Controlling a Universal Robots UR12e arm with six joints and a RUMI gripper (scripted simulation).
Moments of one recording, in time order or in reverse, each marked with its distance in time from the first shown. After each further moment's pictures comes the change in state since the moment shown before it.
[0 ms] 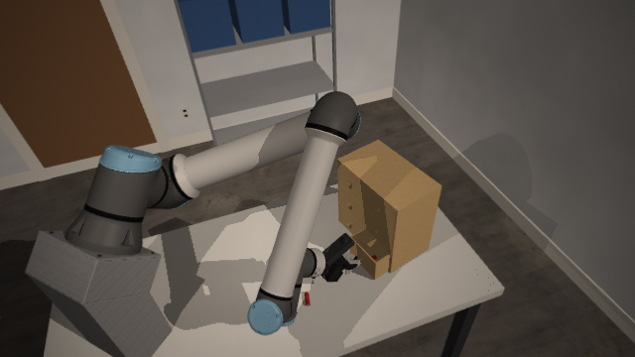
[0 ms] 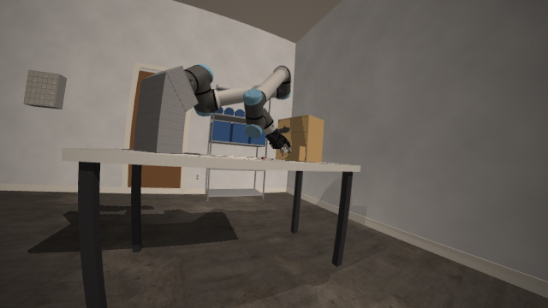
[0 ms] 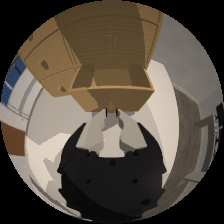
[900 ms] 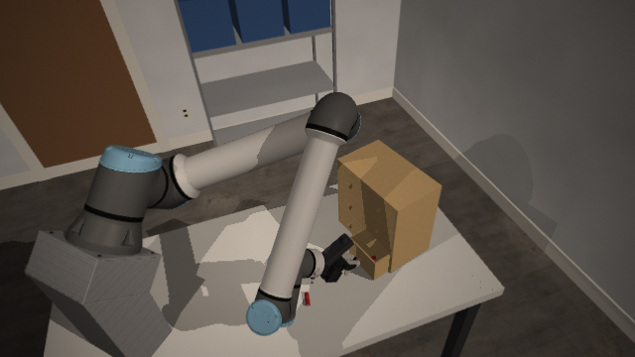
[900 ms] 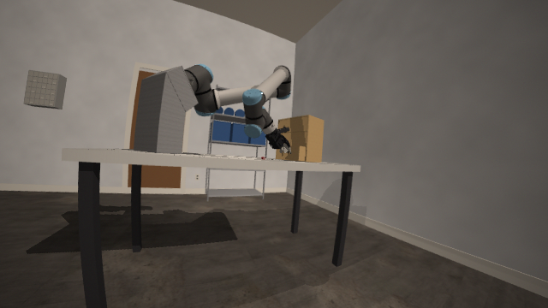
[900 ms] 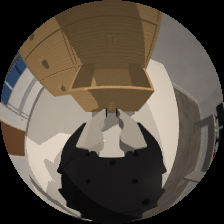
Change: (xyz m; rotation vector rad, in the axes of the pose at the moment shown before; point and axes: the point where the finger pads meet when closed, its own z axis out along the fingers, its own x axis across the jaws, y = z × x) arm 0.000 0.002 -0.003 0.000 0.000 0.000
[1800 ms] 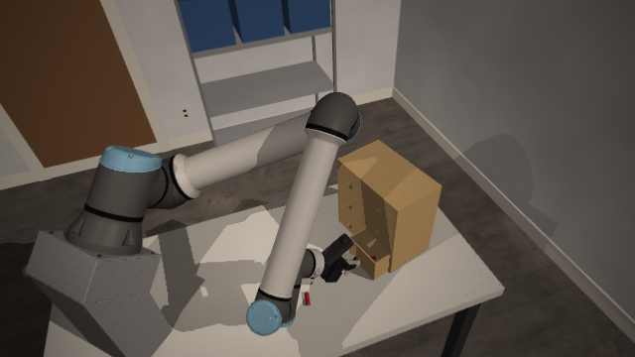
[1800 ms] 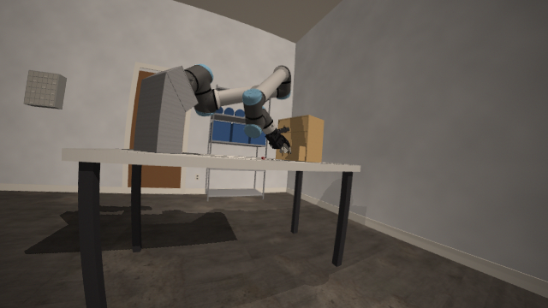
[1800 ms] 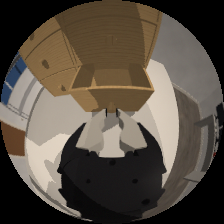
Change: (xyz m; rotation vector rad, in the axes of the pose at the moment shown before) arm 0.000 0.000 0.000 0.000 0.000 0.000
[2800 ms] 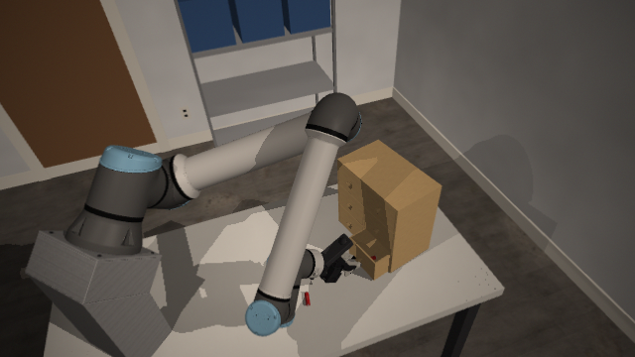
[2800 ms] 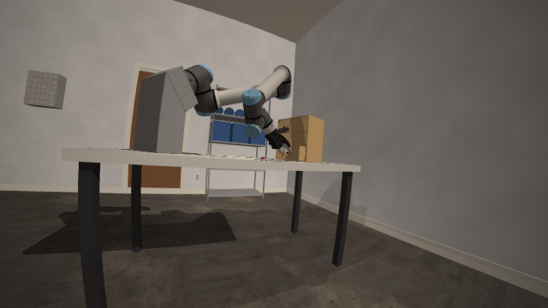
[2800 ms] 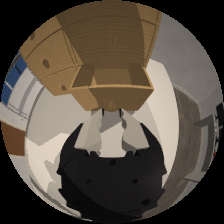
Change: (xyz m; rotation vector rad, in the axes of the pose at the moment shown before) arm 0.000 0.002 -0.002 0.000 0.000 0.000
